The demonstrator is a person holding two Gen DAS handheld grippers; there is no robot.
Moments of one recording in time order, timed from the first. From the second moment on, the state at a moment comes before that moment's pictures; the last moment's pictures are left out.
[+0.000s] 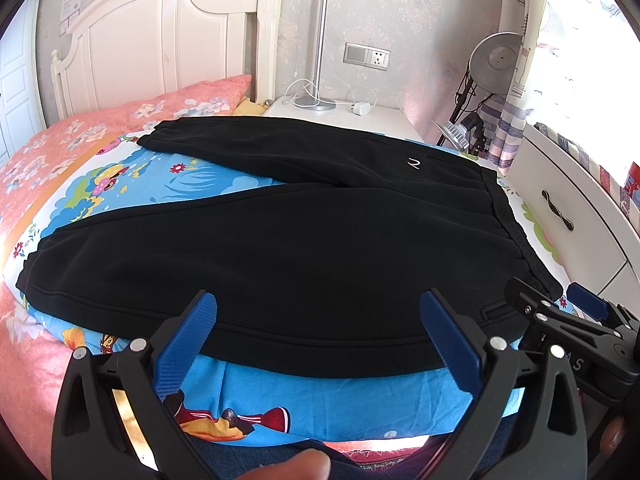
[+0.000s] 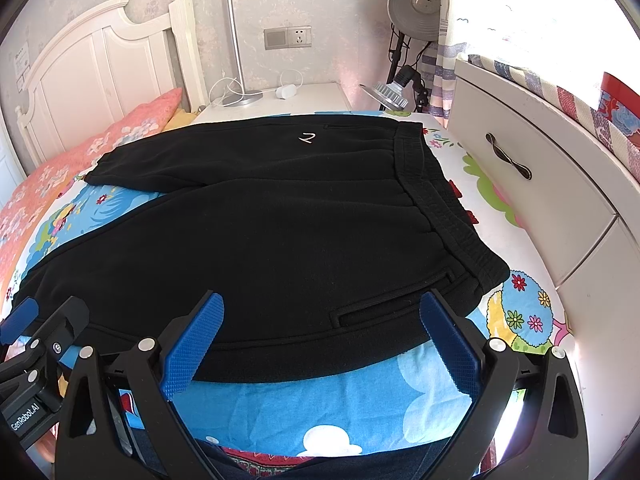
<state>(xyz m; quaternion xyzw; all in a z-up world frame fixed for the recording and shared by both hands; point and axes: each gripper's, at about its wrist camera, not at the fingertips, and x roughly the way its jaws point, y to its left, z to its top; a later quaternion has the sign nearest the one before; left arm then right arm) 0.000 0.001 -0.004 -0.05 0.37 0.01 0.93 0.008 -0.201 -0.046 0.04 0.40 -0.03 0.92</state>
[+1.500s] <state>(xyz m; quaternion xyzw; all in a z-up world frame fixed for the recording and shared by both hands) 0.008 0.009 -0.030 -0.10 0.37 -0.06 0.92 0.078 -0.262 -0.060 0.08 0.45 0.02 0.89</state>
